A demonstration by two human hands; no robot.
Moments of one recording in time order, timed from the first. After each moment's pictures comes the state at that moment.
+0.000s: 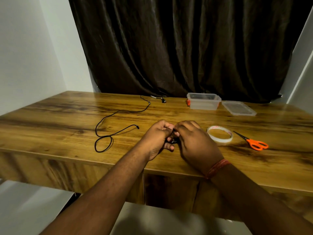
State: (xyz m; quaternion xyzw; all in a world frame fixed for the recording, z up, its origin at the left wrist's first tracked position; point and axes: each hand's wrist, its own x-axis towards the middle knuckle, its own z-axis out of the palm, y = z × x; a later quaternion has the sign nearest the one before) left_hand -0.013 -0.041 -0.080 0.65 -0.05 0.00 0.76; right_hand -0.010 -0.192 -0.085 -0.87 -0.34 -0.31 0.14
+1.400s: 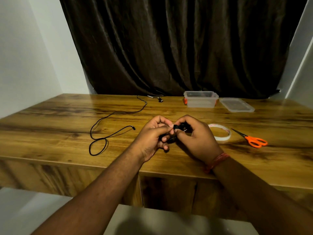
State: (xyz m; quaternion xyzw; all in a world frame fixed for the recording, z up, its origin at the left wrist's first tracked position) left_hand -0.022 -0.038 -0.071 0.61 -0.11 0.01 0.78; right_hand 0.003 -0.201 -0.080 -0.79 -0.31 -0.21 0.48
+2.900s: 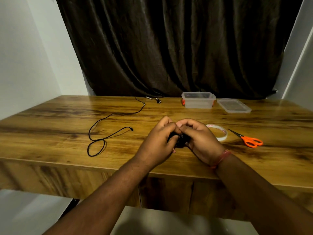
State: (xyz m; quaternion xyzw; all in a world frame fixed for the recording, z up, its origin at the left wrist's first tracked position) left_hand -0.034 -0.057 -0.082 0.84 -0.24 0.23 0.43; right_hand 0.005 -0.208 -0.081 -0.60 -0.22 0.07 0.77
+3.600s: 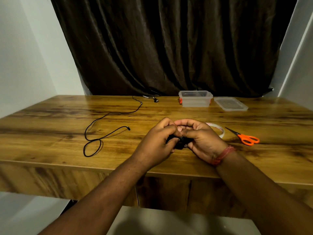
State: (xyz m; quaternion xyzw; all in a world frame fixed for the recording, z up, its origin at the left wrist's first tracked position) left_hand -0.031 -0.056 -0.086 0.85 -0.27 0.23 0.38; right_hand 0.013 -0.219 -0.082 -0.55 -0.18 0.13 0.81
